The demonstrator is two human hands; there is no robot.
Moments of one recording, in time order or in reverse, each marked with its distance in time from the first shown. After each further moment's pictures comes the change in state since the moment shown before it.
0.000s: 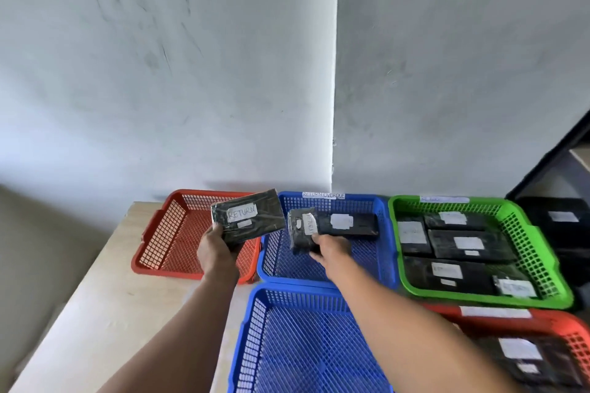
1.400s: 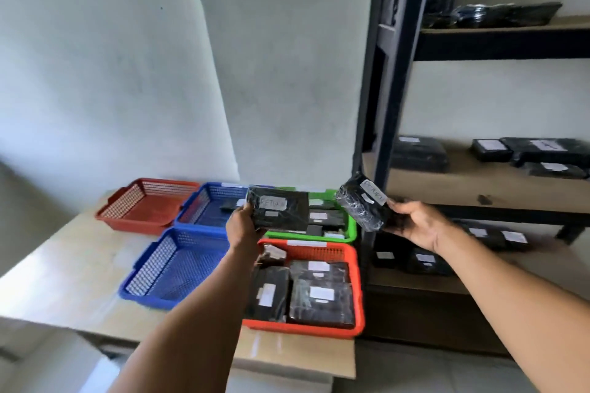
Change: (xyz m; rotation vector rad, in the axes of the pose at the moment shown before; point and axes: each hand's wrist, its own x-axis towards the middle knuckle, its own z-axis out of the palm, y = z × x) left_hand -0.448 -0.208 0.050 0.149 -0.311 0.183; right_hand -0.239 -0.164 -0.598 -0.030 -0.427 -0.317
